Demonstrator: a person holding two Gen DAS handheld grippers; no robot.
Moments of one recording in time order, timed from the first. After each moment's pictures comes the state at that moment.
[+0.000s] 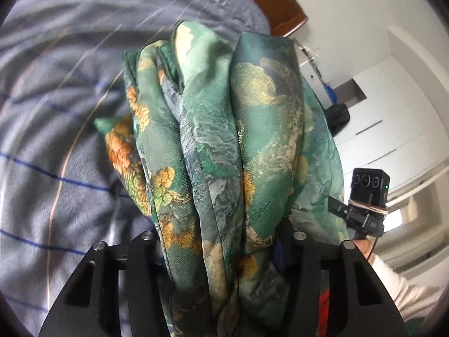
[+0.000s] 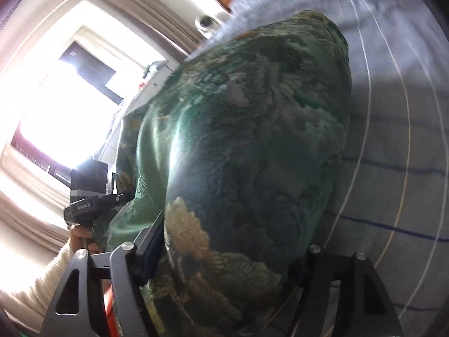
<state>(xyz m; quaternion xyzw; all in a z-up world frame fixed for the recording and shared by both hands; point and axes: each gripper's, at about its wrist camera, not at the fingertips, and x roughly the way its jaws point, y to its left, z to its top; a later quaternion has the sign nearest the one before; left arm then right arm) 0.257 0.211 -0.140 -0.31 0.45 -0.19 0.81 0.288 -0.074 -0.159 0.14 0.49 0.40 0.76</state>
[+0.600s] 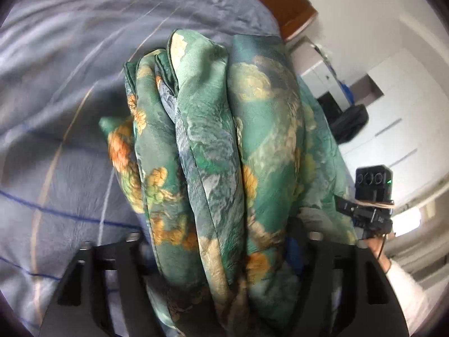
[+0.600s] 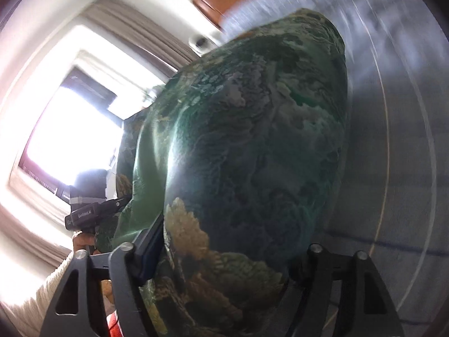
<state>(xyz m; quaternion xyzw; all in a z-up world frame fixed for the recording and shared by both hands) 0.426 0.197 -0.185 -0.30 0.46 -0.17 0.82 0.450 -0.105 -0.185 0.20 0.51 0.39 0.74</state>
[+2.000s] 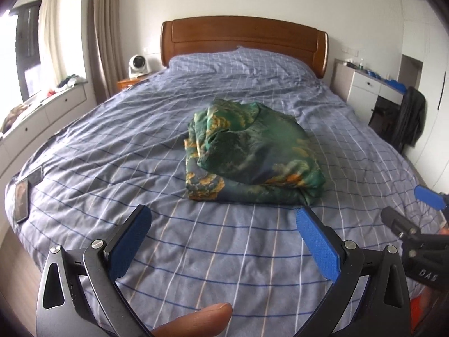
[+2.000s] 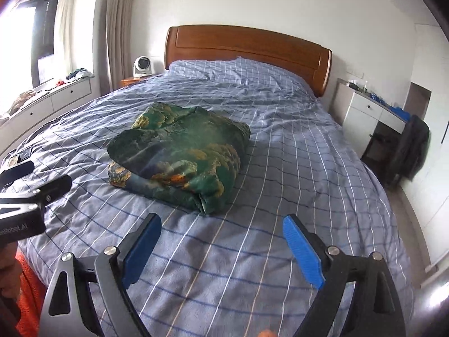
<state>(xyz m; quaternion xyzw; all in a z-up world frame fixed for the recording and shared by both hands) 0.151 0.036 -0.028 -0.05 0.33 0.10 0.94 0.132 -0.121 -0.018 -0.11 0.34 0.11 0.93</state>
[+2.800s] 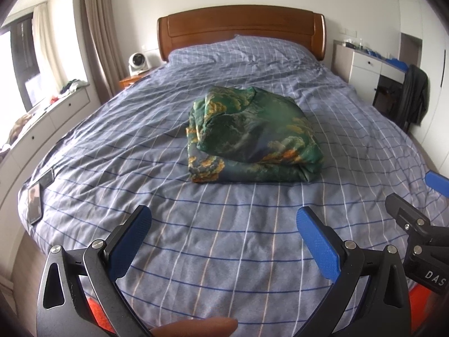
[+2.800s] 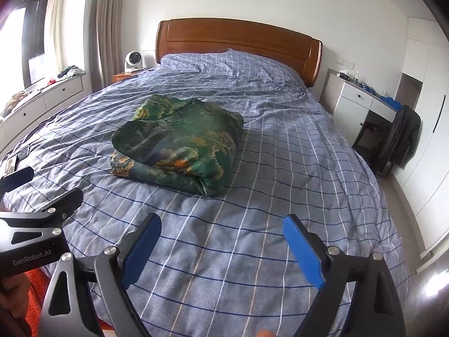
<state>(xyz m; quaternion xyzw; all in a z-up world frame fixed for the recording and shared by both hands) 0.137 0.013 -0.031 -0.01 0.36 0.10 0.93 0.099 -0.120 -0.009 -0.10 0.35 0.09 0.93</state>
